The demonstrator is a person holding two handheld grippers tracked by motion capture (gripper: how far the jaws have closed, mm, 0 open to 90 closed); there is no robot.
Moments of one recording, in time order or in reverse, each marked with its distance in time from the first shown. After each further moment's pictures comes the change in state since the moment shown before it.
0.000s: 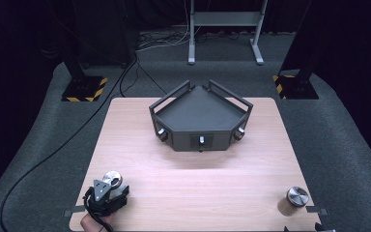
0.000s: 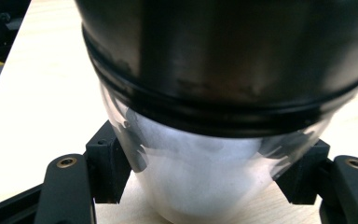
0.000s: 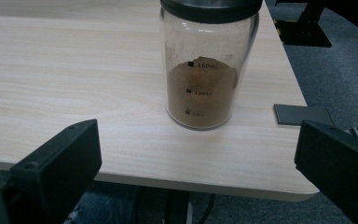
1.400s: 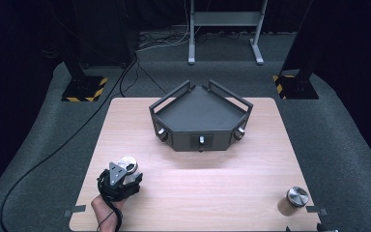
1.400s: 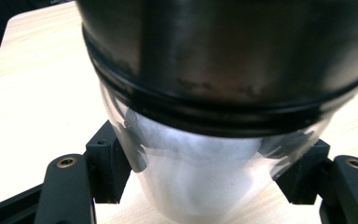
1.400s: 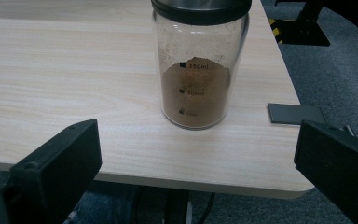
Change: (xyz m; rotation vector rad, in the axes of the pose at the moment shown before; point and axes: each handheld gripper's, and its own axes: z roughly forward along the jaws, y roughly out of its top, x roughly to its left) left arm -0.019 0.055 0.012 -0.011 -0.075 0.135; right arm -0.004 0.001 -0.002 0.001 -0.003 0.008
